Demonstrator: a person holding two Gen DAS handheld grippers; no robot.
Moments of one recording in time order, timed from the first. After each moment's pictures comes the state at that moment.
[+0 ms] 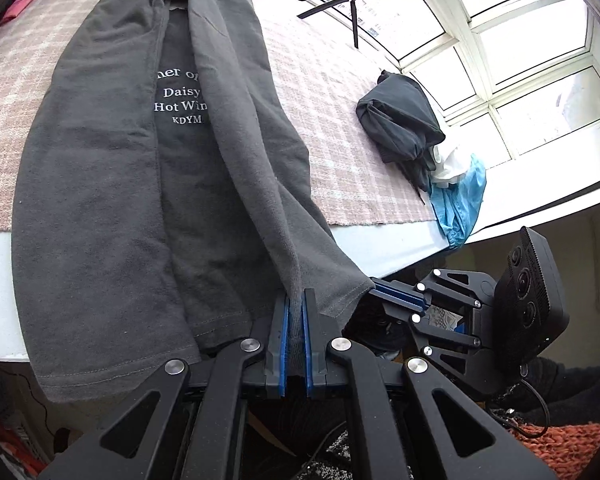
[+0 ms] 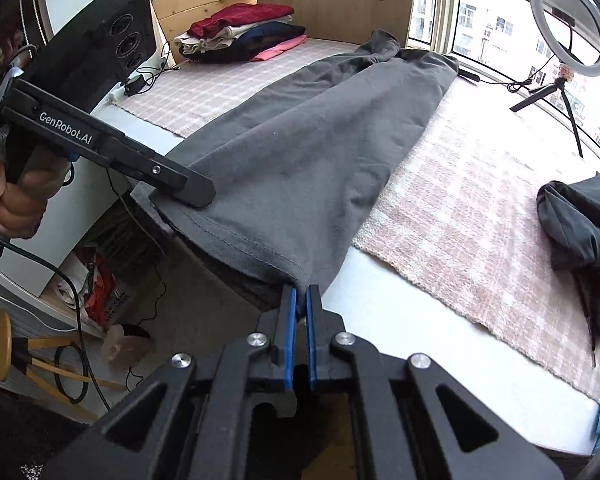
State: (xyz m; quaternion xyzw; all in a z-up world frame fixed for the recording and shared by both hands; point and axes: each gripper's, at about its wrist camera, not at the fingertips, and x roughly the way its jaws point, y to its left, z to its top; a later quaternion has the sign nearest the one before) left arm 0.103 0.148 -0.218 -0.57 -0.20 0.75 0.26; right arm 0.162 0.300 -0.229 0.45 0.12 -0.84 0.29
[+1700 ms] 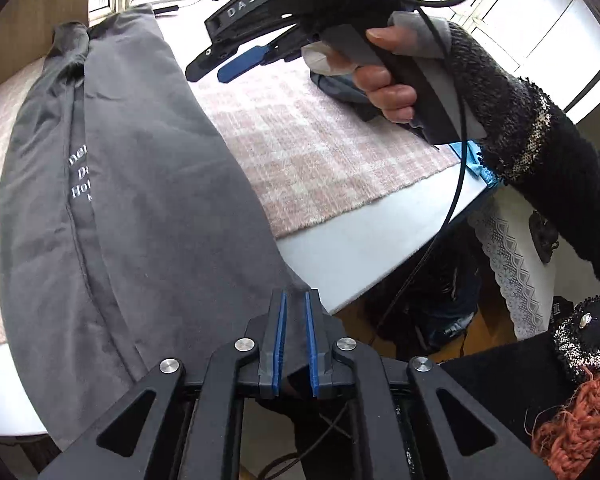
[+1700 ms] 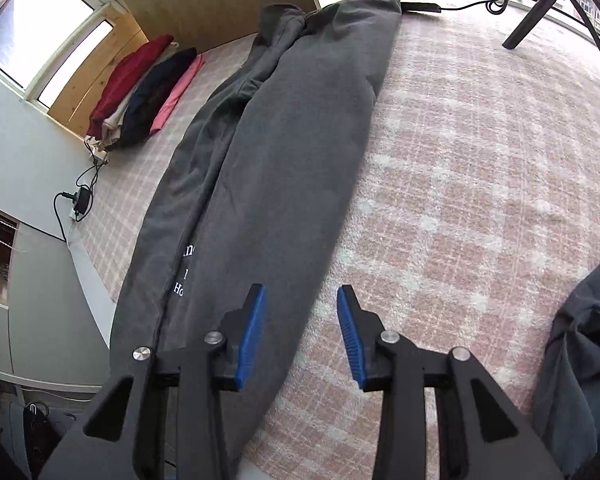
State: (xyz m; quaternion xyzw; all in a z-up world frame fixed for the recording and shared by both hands) left arm 0.092 0.239 -0.169 -0.55 0.00 0.80 0.26; right arm -0.113 0.331 -0.223 0.58 -0.07 -0.76 0.28
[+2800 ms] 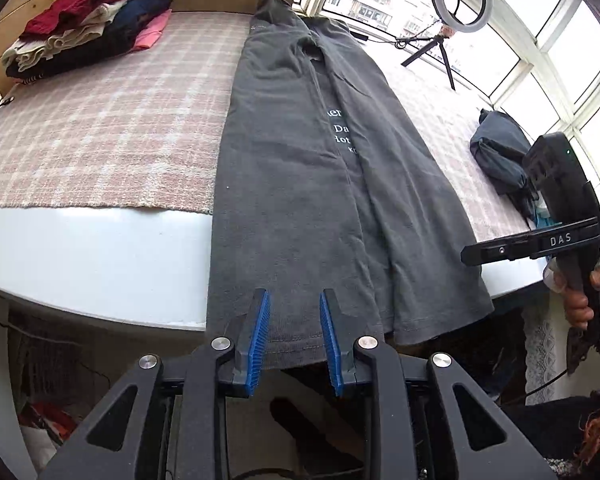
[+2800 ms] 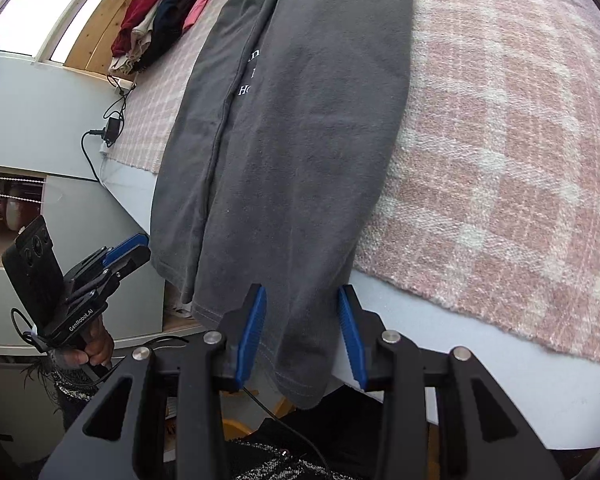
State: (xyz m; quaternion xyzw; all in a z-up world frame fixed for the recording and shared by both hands) left arm 0.139 0.084 -0.203 -0.53 -0.11 0.84 0.07; right arm 0.023 0.296 -0.257 0.67 -0.09 -0.67 0.31
